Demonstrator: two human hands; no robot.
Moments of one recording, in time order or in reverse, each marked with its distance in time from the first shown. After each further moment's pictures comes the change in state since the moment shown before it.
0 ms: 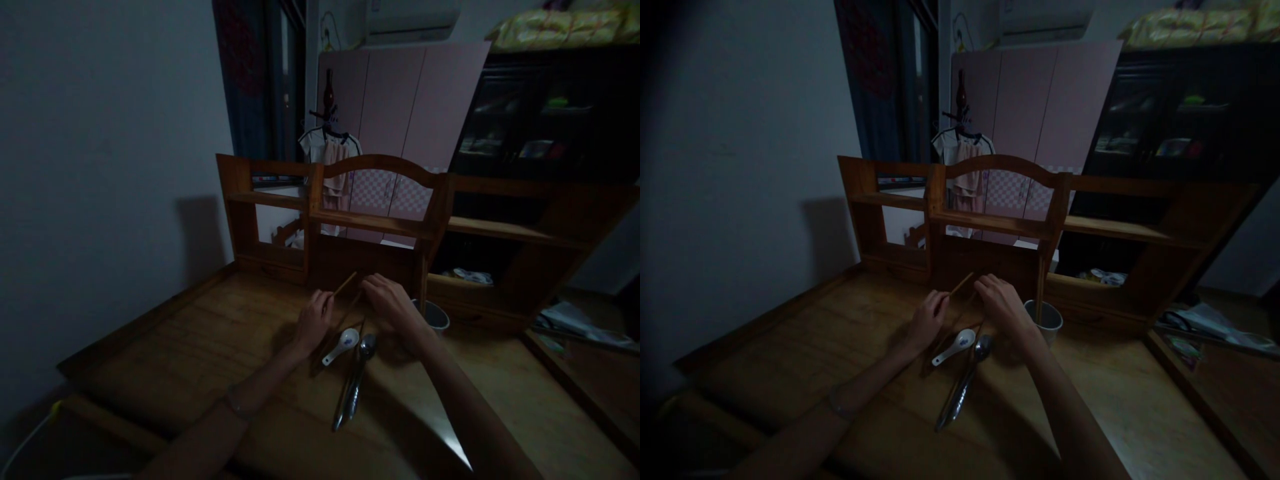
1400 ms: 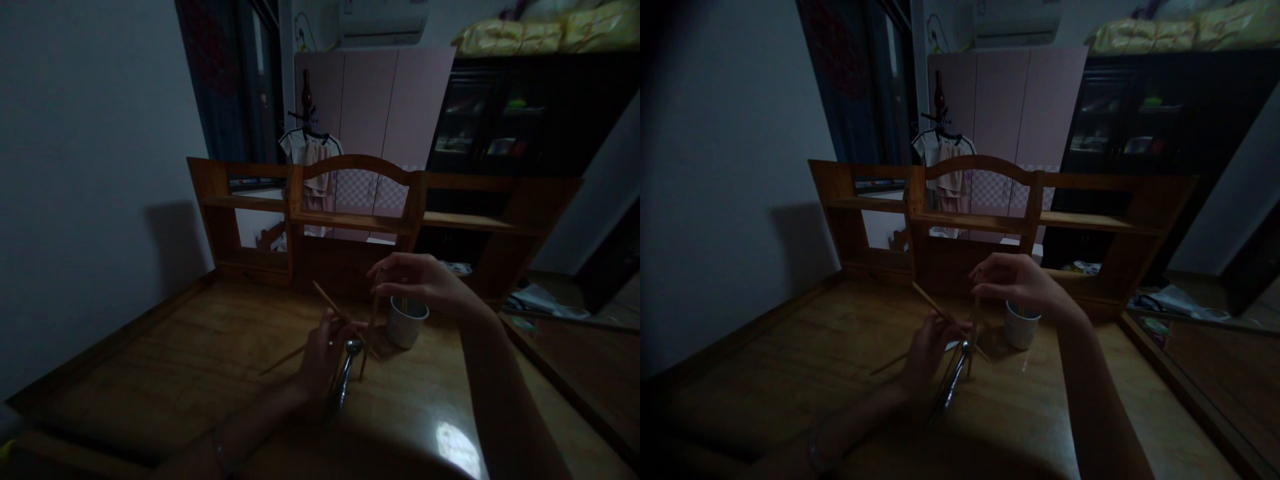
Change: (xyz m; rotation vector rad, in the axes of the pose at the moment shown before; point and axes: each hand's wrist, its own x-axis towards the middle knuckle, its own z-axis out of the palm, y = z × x) left_hand -0.037 0.101 -0.007 -0.723 -0.252 -0.249; right_hand -0.026 -0.004 -0.136 1.112 -0.066 0.264
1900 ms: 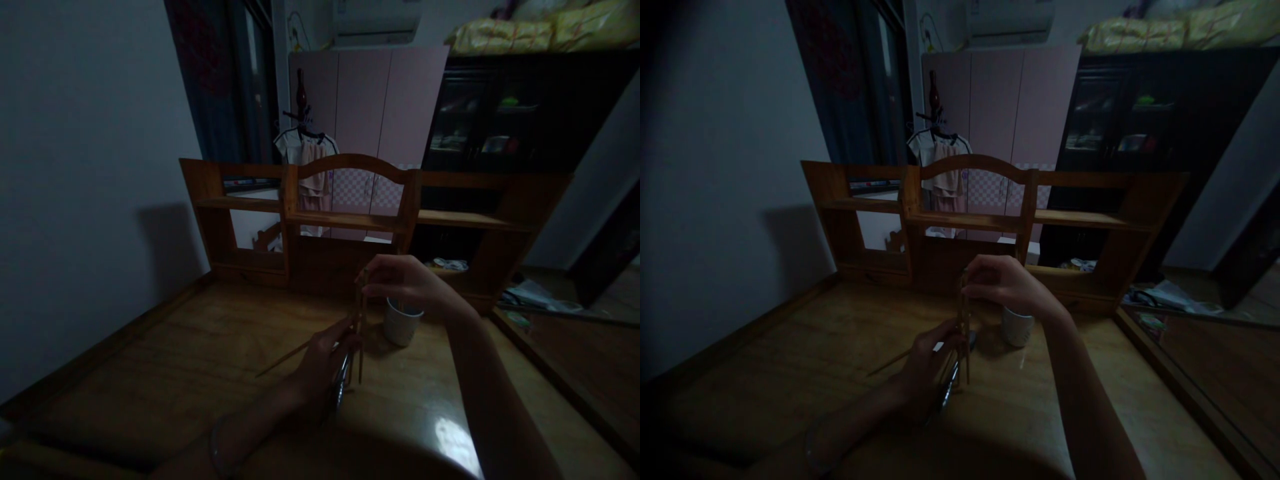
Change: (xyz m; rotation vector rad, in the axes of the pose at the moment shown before) left_hand -0.002 -0.003 -0.004 0.234 -0.159 0.057; right_hand 0.008 0.016 0.009 0.029 -0.034 -0.008
